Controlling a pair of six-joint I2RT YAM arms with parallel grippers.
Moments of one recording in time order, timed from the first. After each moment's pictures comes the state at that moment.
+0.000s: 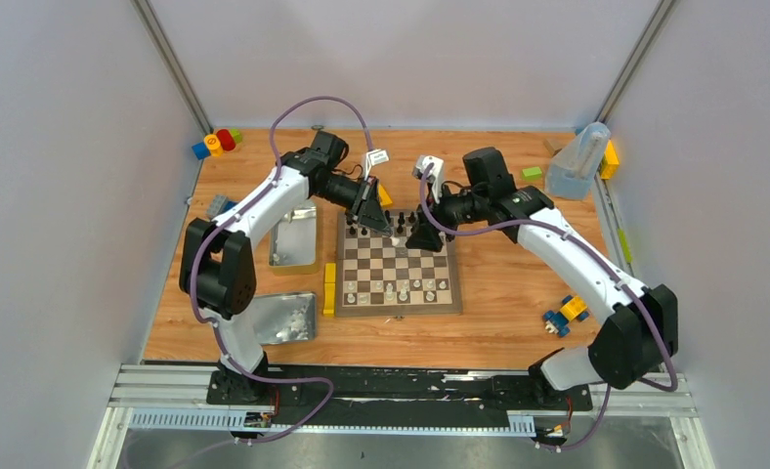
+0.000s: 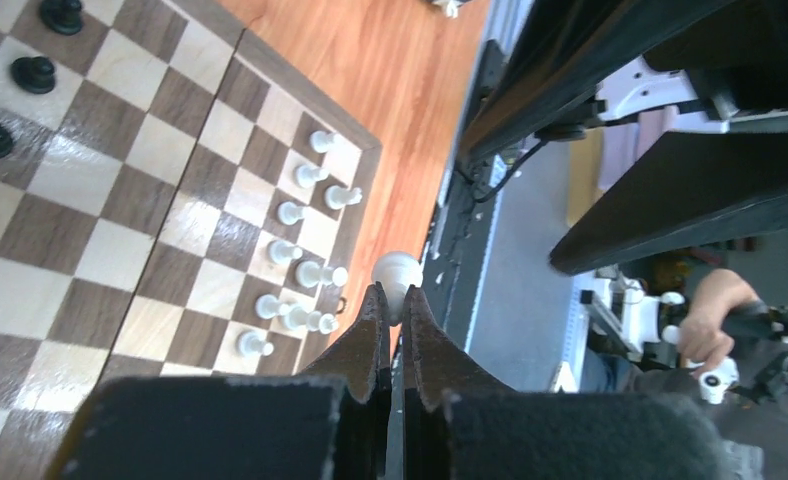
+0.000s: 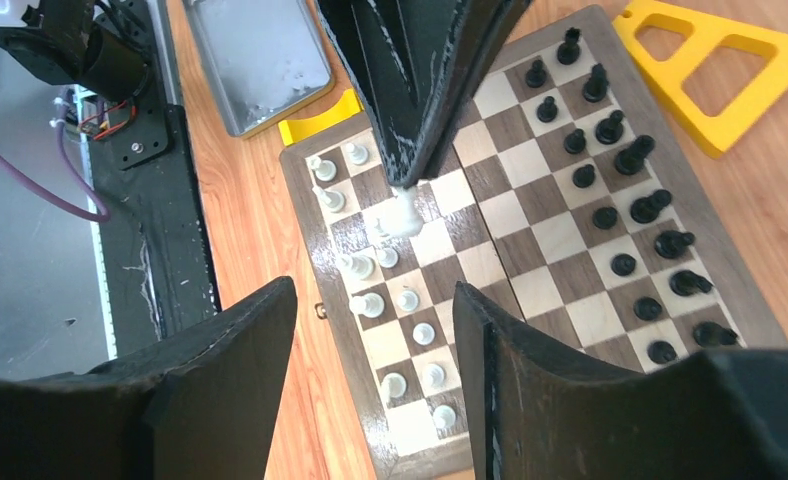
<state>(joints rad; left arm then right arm) -0.41 1.82 1.52 -0.78 1.13 0.04 0.51 1.45 1.28 -0.55 -0.76 -0.26</state>
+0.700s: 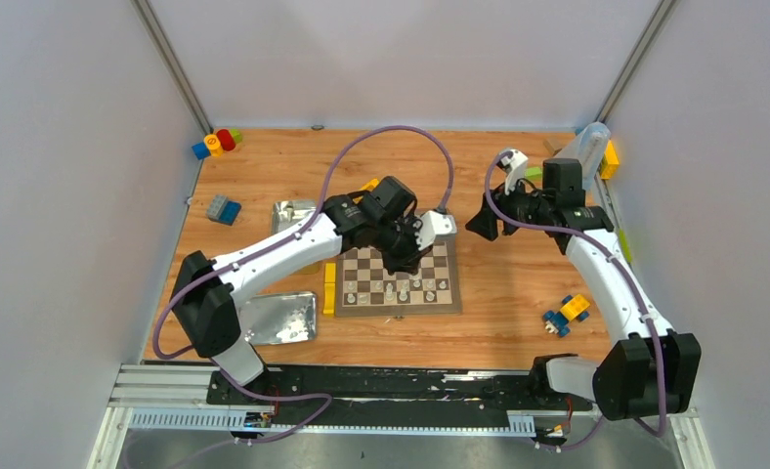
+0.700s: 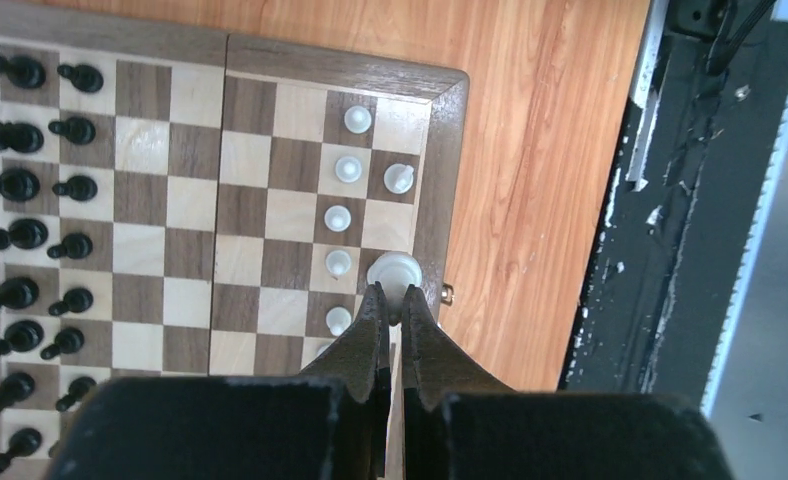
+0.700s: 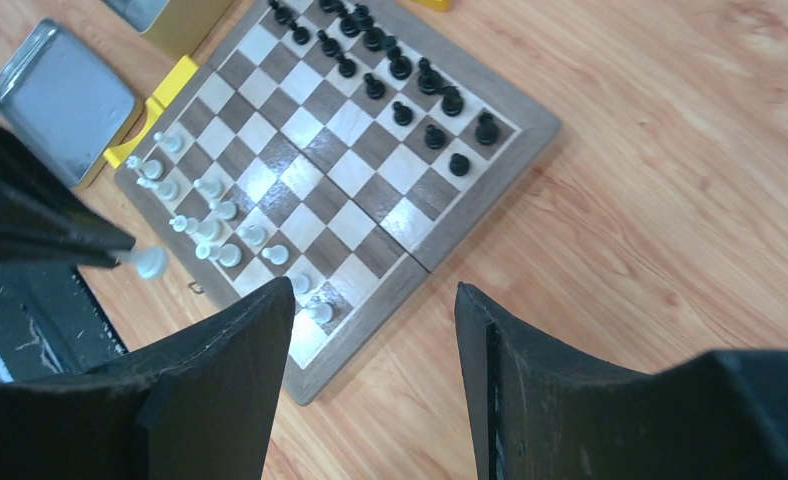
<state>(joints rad) -0.86 1.62 1.43 -0.75 0.46 0.35 0.12 1.24 1.06 -0.52 -0.71 -0.22</state>
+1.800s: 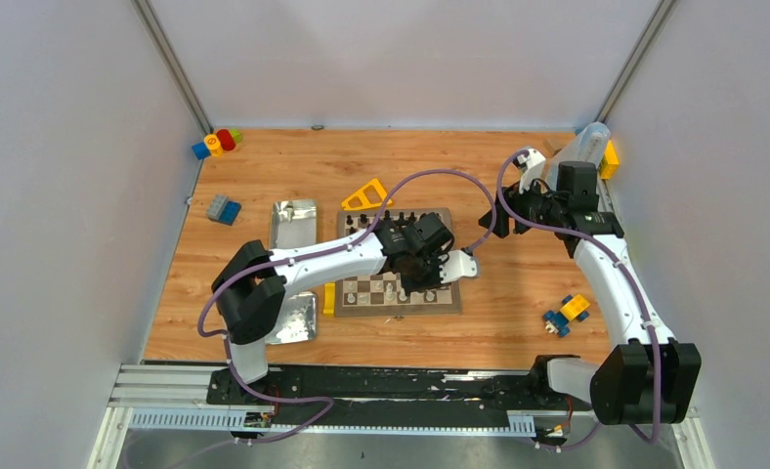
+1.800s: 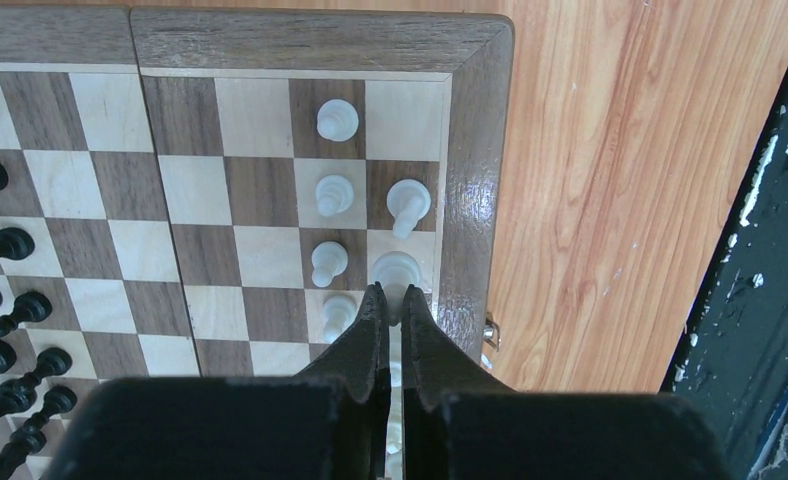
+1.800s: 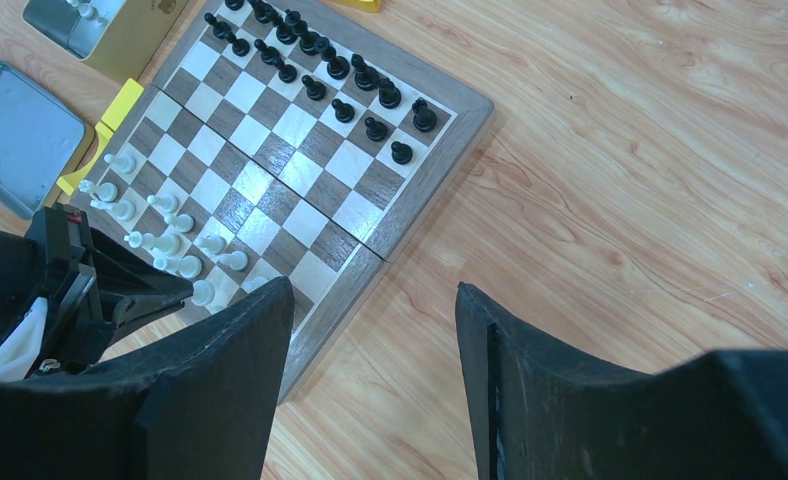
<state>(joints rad) -1.05 1.82 1.43 -0.70 0.18 0.46 0.03 1.21 1.03 -0.49 -0.67 -0.20</state>
